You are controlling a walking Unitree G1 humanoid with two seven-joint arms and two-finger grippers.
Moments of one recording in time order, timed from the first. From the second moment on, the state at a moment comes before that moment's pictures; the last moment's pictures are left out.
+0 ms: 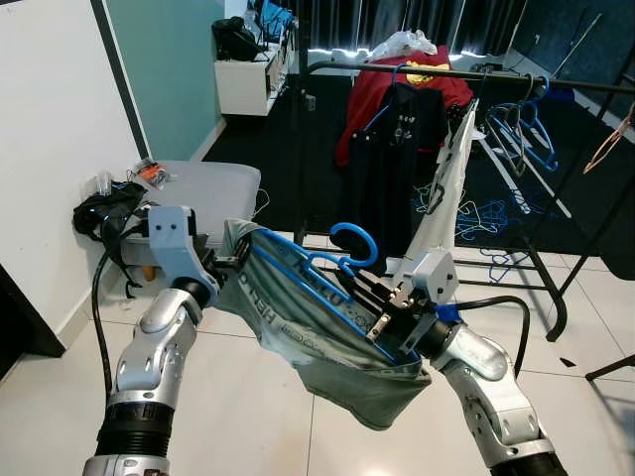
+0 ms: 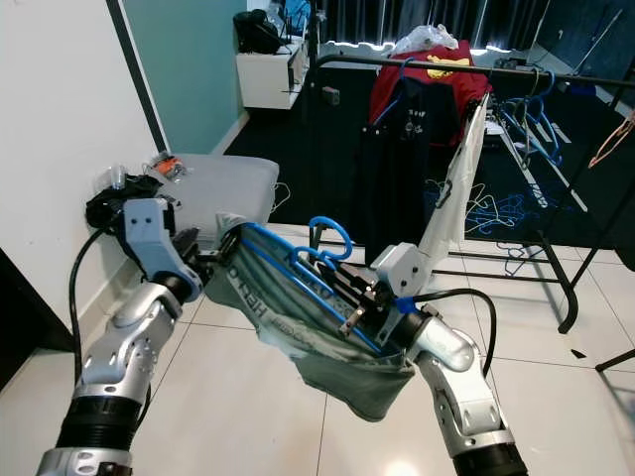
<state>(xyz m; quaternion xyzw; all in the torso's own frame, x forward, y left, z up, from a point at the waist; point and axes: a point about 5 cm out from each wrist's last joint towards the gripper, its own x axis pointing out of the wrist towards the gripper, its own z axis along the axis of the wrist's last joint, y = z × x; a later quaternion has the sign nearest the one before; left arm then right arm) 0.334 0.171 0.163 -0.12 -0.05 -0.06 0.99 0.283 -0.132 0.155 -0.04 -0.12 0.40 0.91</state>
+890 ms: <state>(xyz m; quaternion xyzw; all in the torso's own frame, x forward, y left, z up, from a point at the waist) 0.343 0.174 0.168 -0.09 -0.06 -0.06 0.99 0.282 -0.134 0.153 -0.04 -0.11 0.40 0.91</state>
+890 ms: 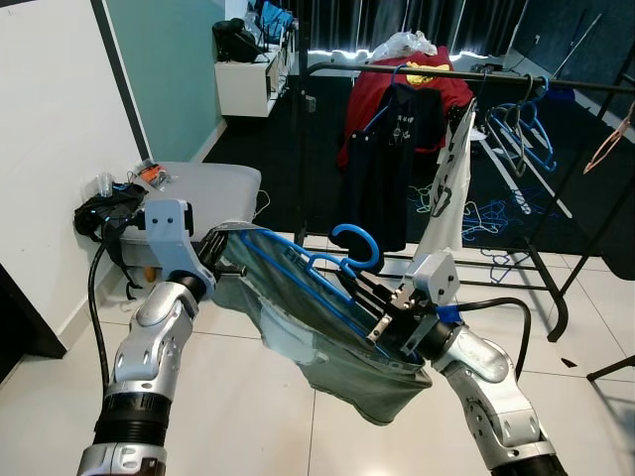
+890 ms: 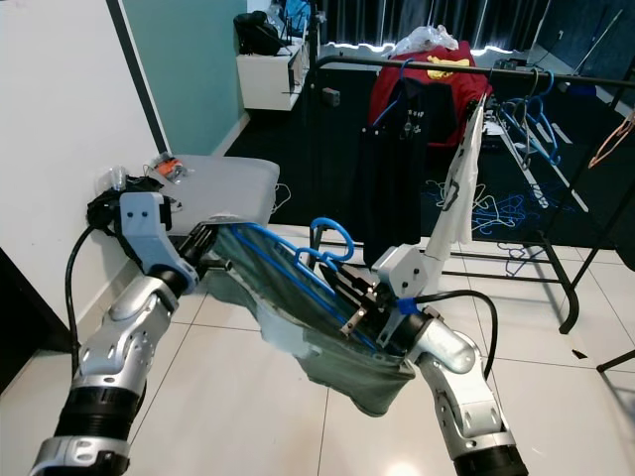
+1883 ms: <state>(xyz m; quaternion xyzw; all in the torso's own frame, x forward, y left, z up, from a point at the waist) 0.368 0.184 0.154 0.06 0.00 -0.01 1.00 0.263 -0.129 0.153 -0.04 -0.10 0.45 0.89</state>
